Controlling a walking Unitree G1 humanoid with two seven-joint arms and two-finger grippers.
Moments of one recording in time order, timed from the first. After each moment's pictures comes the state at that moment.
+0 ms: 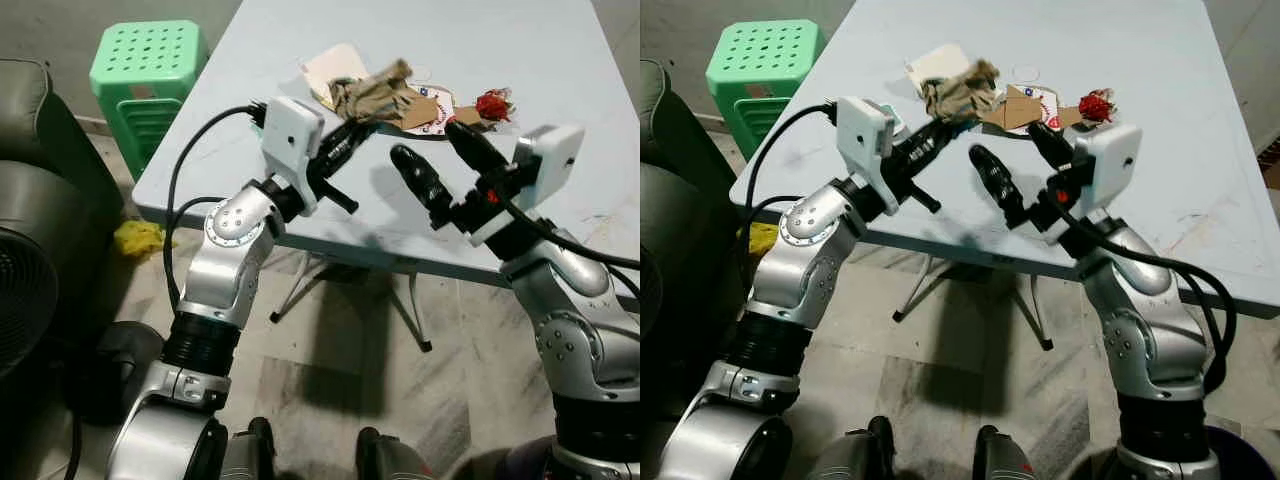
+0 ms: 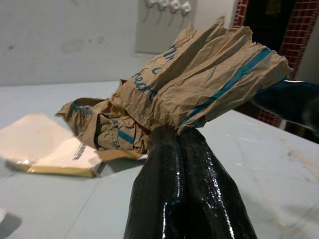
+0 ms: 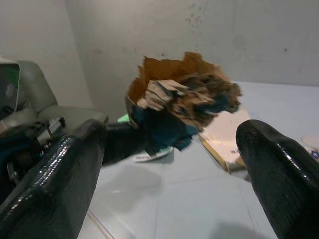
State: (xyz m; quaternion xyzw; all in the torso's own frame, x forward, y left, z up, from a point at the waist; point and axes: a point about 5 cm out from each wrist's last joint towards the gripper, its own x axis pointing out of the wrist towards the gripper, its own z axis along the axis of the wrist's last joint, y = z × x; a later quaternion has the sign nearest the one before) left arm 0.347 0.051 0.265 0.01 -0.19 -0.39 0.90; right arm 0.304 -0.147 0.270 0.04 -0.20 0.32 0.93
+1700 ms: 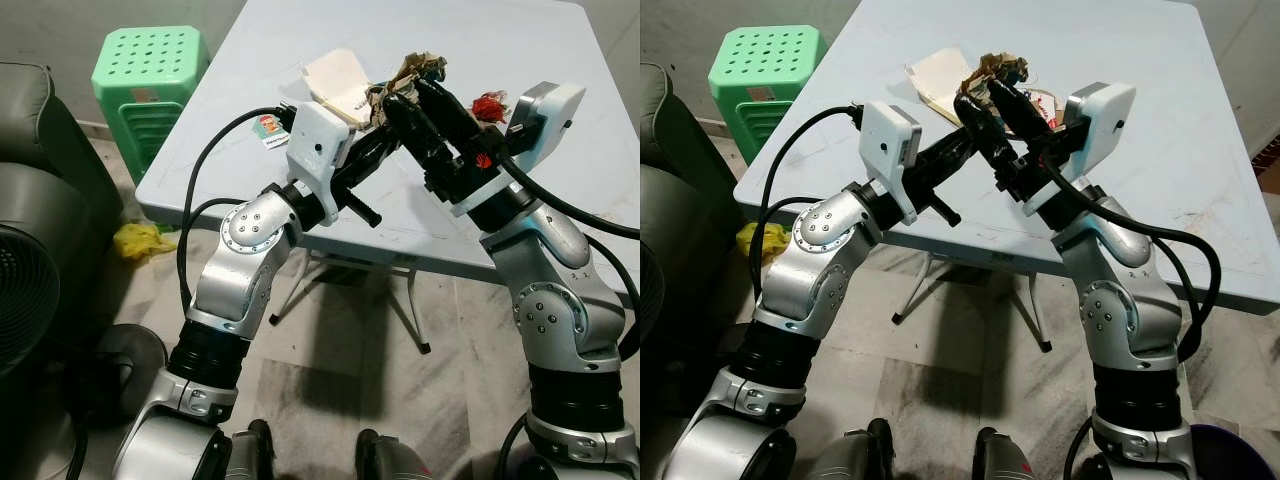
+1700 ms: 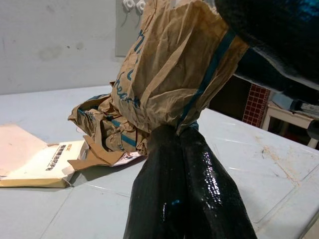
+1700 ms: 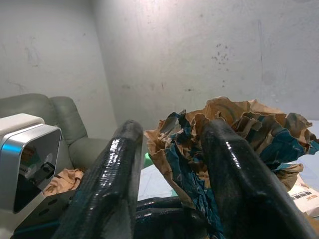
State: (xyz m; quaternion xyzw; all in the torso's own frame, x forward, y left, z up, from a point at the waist) left arm 0.336 0.036 0.266 0.02 -0.19 -0.41 0.89; right arm 0.308 -0.127 0.293 0.08 -0.25 0.36 0.89
